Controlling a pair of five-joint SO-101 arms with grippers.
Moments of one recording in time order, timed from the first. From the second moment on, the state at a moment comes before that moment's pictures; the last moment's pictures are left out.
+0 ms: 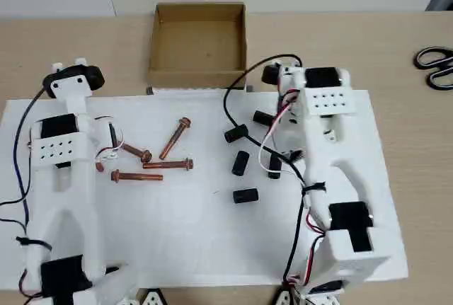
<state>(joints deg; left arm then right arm) -15.9 -12.4 27.6 73.0 5.8 -9.3 8.4 -4.6 97.2 1.7</state>
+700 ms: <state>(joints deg) -15.9 -12.4 27.6 73.0 4.6 -13.4 17.3 -6.6 97.2 -18.5</state>
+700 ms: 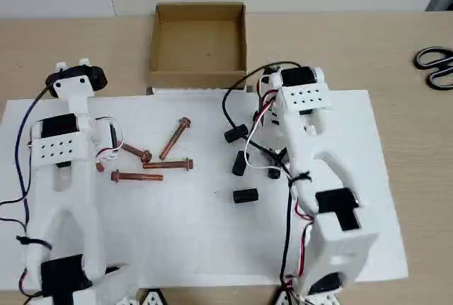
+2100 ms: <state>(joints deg) -15.9 -12.4 27.6 73.0 4.7 -15.2 22.5 -12.0 98.2 -19.4</state>
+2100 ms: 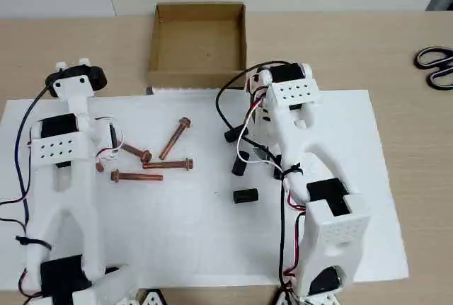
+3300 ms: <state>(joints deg) -15.9 -12.4 29.7 71.1 4.7 -11.3 29.4 -10.1 93.8 -18.7</state>
